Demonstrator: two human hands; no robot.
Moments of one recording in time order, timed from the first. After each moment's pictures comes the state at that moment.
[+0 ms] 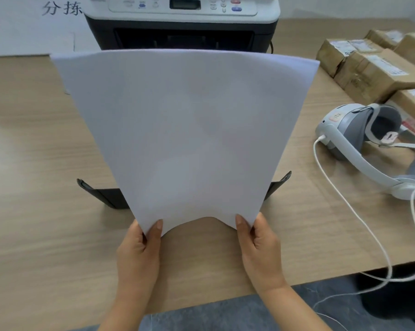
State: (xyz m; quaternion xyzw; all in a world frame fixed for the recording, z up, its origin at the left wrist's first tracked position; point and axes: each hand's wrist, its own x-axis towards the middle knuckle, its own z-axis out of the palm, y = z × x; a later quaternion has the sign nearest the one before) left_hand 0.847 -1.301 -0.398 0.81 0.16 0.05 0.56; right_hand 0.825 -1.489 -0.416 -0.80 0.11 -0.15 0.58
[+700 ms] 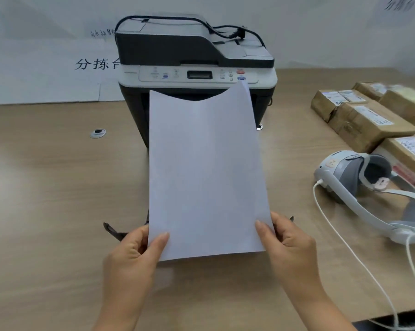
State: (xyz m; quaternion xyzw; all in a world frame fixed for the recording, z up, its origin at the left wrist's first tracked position) left_hand 0.874 -1.277 -0.317 0.79 0.12 0.05 0.60; right_hand 0.858 -1.506 -0.315 -0.80 0.11 -0.15 0.56
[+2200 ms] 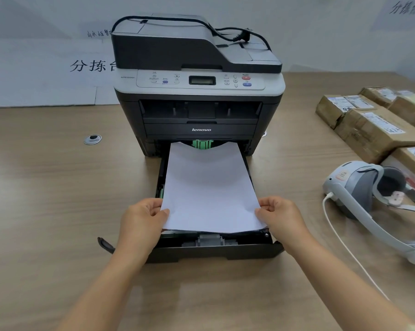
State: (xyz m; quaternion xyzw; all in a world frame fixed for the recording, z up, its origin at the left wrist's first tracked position) left_hand 0.984 -1.283 -0.315 0.82 0.15 -0.06 0.55; right_hand 0.974 -1.538 -0.338 -0.84 0.22 0.03 0.49
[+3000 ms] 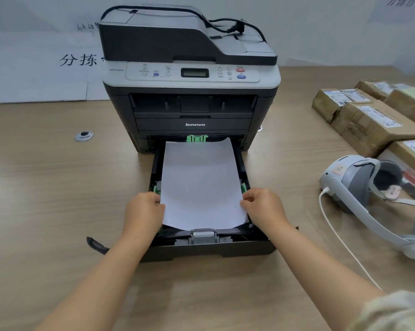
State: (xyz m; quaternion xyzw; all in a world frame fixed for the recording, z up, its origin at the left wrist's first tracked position) left_hand 1.029 -1.289 -0.361 0.92 0.08 -0.05 0.38; right_hand 1.000 -1.528 -0.349 -0.92 0.18 0.02 0.34
